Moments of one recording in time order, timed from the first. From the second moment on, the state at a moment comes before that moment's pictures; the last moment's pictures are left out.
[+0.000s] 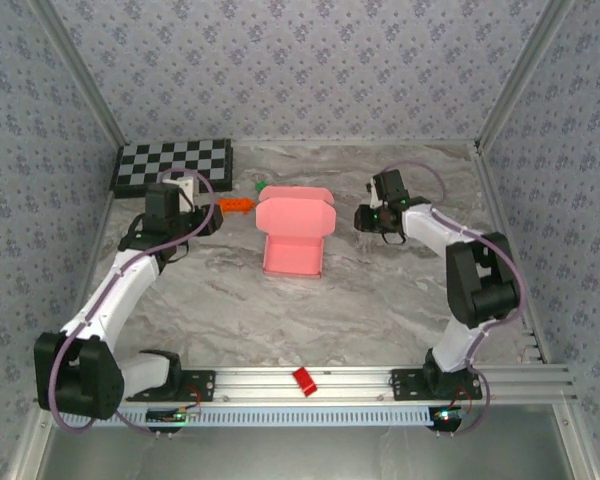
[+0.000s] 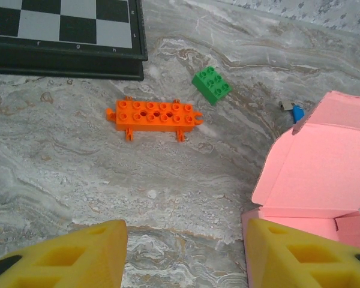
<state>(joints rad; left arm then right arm) -0.18 1.18 0.89 -0.35 0.14 -0.30 0.28 1.76 1.17 -0.38 -0.14 0.30</state>
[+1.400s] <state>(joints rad) -0.18 1.20 0.93 -0.43 0.22 -0.35 0.44 2.27 1.85 -0.54 -0.46 0.27</state>
